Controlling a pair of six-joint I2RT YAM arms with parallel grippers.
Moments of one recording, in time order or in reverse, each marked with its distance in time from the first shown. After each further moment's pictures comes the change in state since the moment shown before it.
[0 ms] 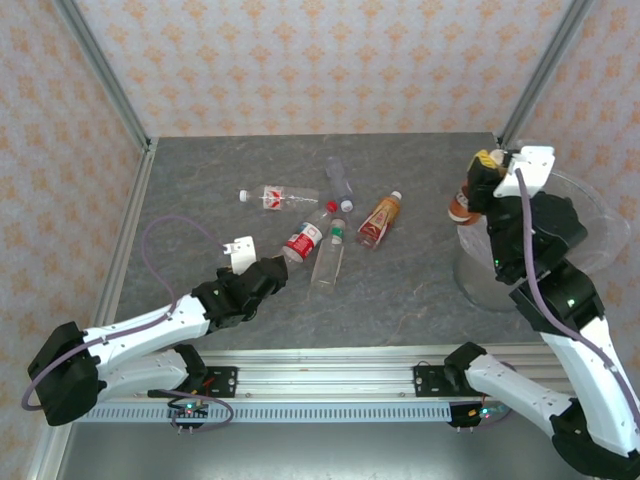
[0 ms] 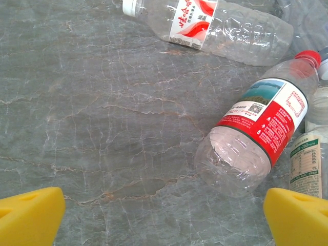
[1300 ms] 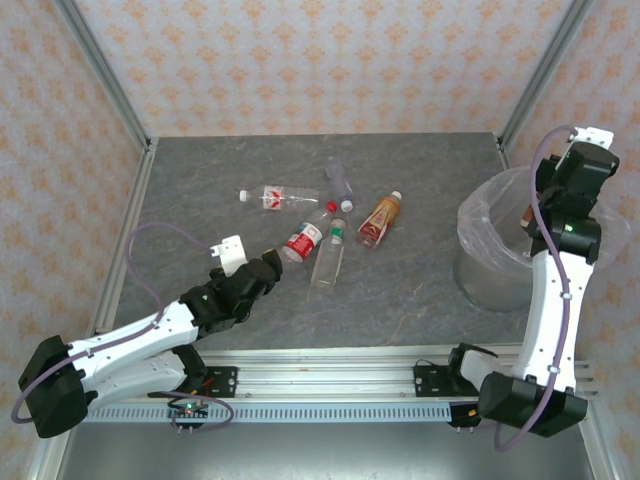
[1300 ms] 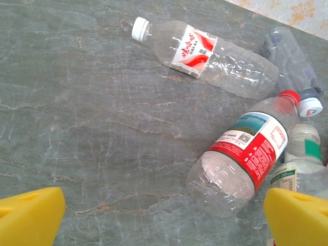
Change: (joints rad) left arm 0.013 -0.101 -0.029 0.024 -0.037 -0.048; right arm -0.903 0.295 -0.001 -0.097 -0.390 -0.005
